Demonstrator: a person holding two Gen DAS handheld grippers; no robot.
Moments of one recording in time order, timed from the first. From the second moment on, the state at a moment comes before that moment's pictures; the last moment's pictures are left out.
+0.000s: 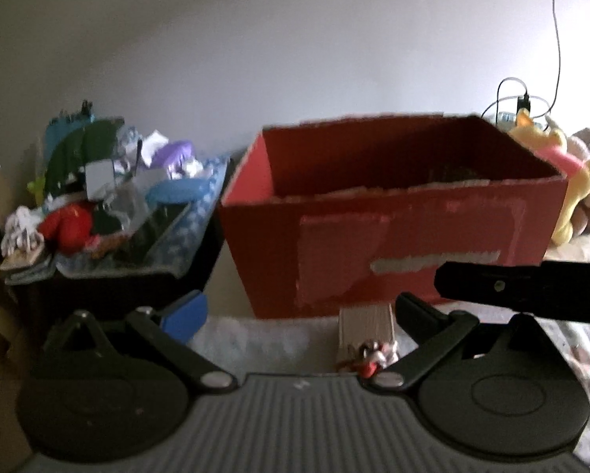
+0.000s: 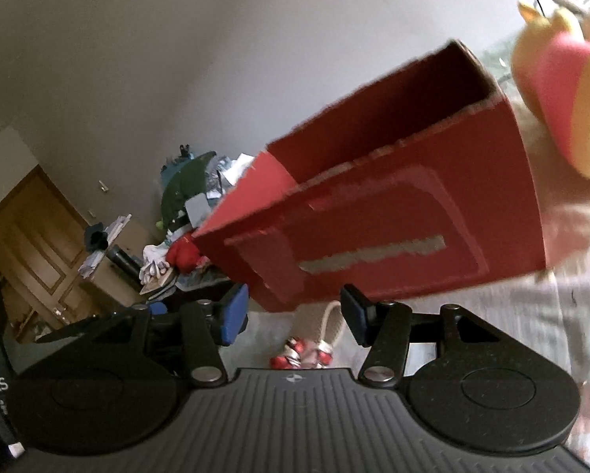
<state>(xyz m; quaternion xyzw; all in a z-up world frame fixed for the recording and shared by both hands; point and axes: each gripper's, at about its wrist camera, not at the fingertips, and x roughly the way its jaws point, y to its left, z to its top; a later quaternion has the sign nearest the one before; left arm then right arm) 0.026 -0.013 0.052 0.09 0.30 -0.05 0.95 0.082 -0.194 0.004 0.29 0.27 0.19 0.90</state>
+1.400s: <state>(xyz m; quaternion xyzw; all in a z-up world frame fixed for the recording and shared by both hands) 0.036 -0.006 -0.027 0.01 0.35 -0.16 0.92 0.103 -0.201 -0.051 0.31 0.31 0.28 0.85</state>
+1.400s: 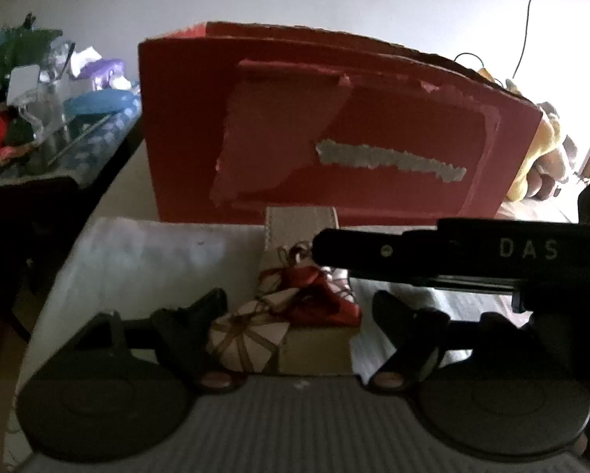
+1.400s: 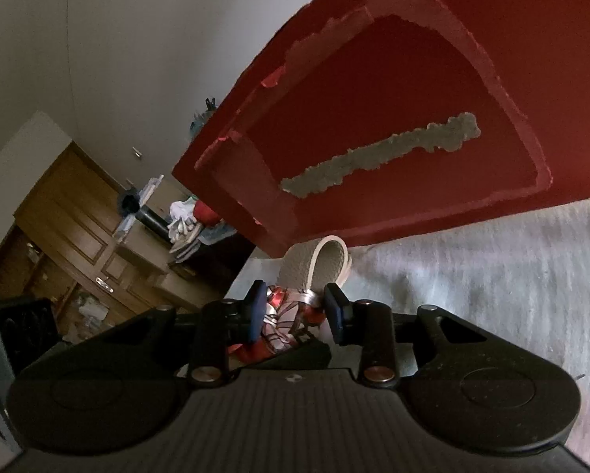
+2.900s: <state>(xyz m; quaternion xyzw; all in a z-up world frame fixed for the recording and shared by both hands) 0.009 0.003 -0.003 -0.02 0.31 -0.16 0.94 0.080 -0.180 -0.031 0.26 0.26 0.32 0.88</state>
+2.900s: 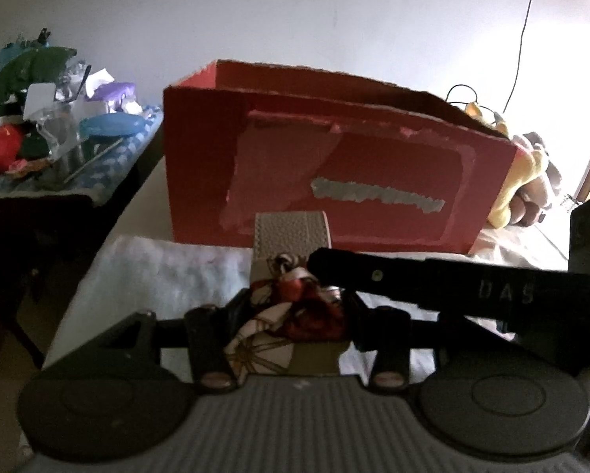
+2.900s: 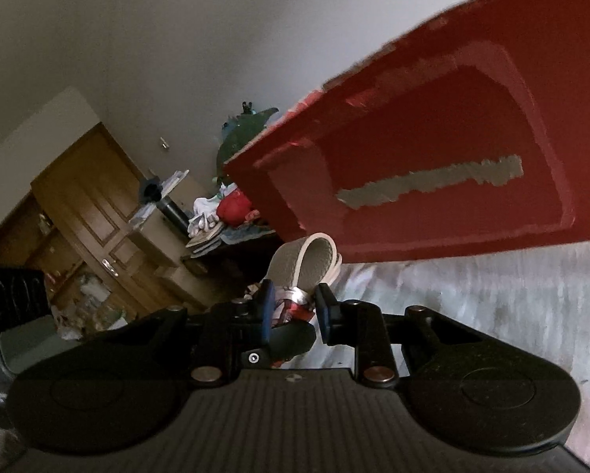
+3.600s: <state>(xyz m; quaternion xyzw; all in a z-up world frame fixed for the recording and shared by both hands) 0.000 -0.026 0.112 0.01 0.21 -0.25 0.94 0.084 -0.203 0.074 0.24 0.16 0.29 0.91</state>
